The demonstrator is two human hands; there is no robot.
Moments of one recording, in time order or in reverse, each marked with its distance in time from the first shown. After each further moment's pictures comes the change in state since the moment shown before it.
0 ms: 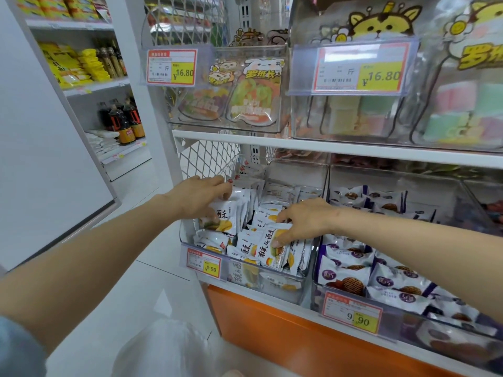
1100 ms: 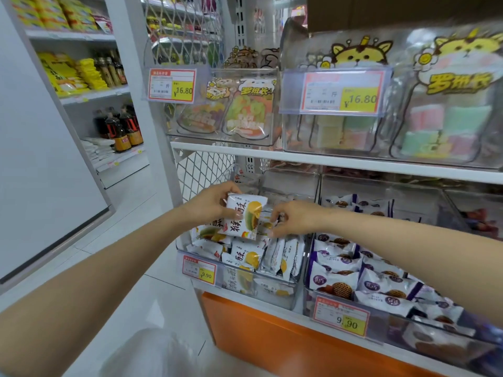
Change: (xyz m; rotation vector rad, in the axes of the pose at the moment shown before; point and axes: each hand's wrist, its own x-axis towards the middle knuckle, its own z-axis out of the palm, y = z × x) left_hand -0.007 0.040 -0.020 -1.232 0.139 -0.183; right_hand 0.004 0.010 -0.005 0.334 0.098 0.008
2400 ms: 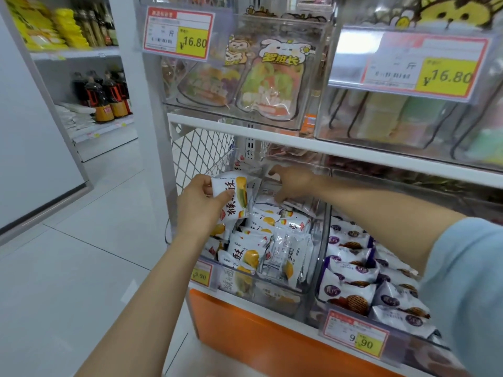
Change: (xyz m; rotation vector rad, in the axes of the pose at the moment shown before) left_hand -0.003 -0.023 0.030 -0.243 0.701 -0.157; right_hand 0.117 0.037 -0.015 -0.227 0.134 0.089
